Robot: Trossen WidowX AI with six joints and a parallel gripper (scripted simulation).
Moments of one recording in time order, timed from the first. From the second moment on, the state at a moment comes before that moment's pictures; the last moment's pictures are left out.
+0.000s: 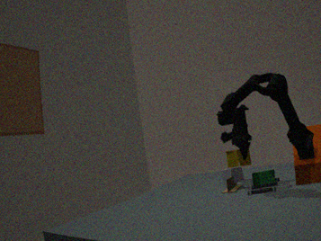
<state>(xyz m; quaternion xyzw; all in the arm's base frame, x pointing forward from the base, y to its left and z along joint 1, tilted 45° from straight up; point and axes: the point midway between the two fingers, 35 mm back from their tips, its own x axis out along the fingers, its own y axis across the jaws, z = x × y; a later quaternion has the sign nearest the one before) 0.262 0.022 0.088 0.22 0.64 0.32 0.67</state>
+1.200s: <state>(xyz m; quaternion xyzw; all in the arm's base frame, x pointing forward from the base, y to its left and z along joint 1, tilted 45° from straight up) 0.330 0.001 0.048 0.26 0.65 0.27 0.66</state>
